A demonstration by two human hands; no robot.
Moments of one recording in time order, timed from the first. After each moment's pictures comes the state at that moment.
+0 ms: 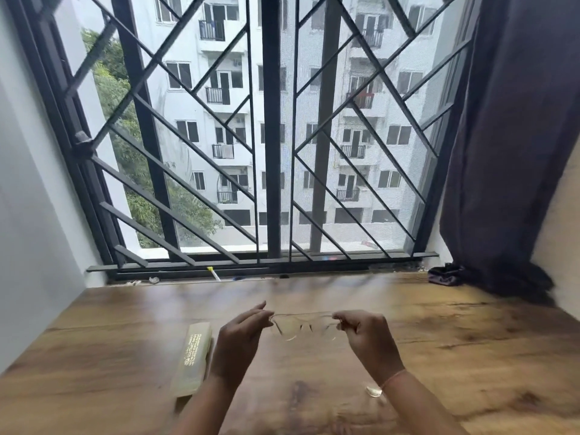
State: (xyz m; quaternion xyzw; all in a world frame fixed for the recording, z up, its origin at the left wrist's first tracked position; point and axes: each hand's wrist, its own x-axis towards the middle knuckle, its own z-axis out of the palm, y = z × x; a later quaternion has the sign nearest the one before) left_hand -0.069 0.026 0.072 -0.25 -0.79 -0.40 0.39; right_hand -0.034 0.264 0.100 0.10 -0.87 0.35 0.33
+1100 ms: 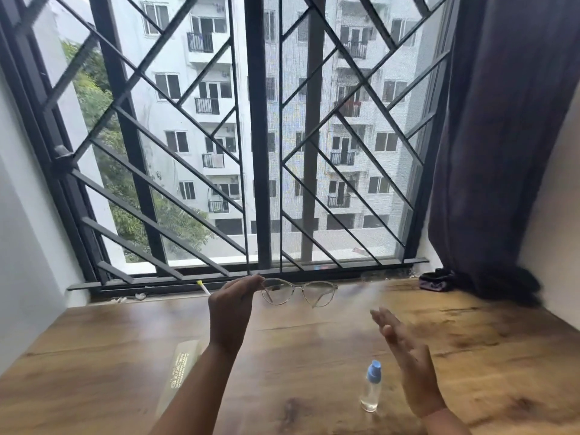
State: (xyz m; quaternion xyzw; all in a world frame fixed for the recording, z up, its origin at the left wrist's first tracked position) left_hand -0.101 0.048 0.145 -0.19 -0.76 -0.44 0.45; right_hand -0.002 0.321 0.093 0.03 -0.70 0.68 0.23
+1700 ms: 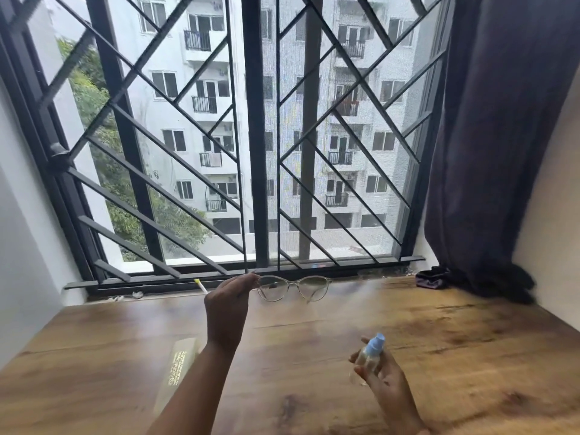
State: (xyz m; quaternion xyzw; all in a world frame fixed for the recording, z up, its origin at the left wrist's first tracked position) left_hand -0.098 0.049 0.144 -0.17 -0.76 -0.44 0.45; right_hand 0.000 0.306 0.035 -0.05 -0.73 0.66 0.17
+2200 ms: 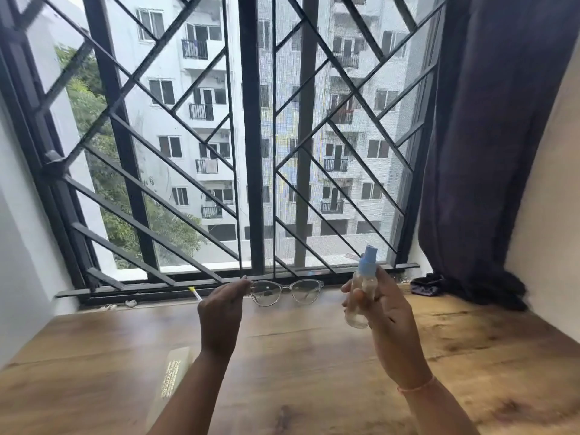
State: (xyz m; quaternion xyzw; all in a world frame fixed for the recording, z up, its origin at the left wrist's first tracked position) left_hand -0.102 0.048 0.144 -0.16 -0.76 -0.43 0.46; right_hand 0.006 0.274 0.192 0.17 -0.66 0.68 0.29
